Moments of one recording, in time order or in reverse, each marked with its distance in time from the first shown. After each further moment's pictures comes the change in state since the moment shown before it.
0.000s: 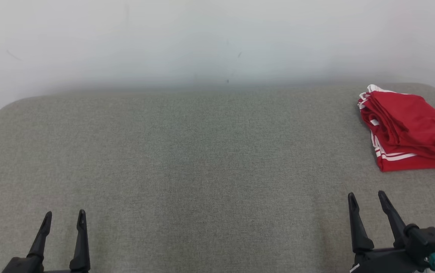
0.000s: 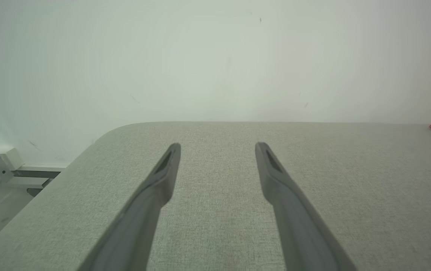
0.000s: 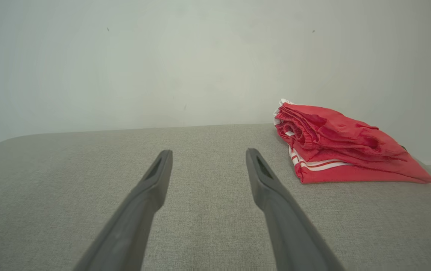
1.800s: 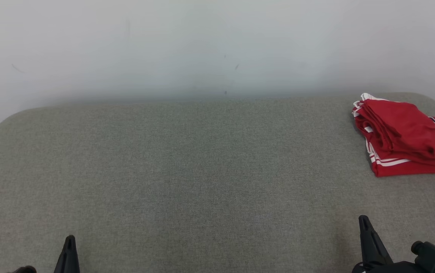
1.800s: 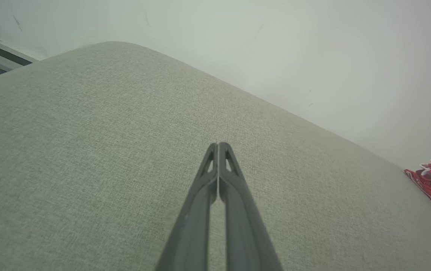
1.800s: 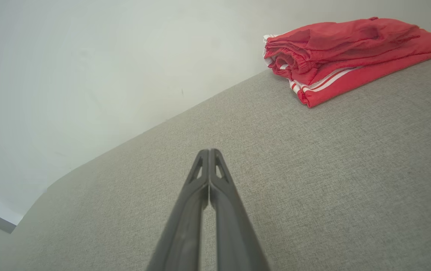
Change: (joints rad) left arm 0.011 -0.078 0.042 0.124 -0.323 -0.013 0.100; right arm 0.041 0.032 0.003 0.098 0.385 0.000 0.038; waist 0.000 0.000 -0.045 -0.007
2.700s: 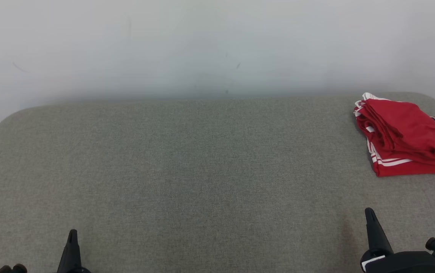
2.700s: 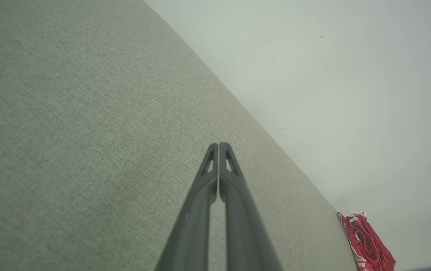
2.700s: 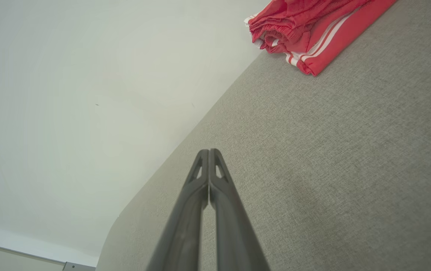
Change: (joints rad) left arm -0.033 -0.027 0.020 -0.012 -0.359 -0.009 0.094; right arm -0.048 -0.001 -0.027 0.021 0.374 0.000 0.068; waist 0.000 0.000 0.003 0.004
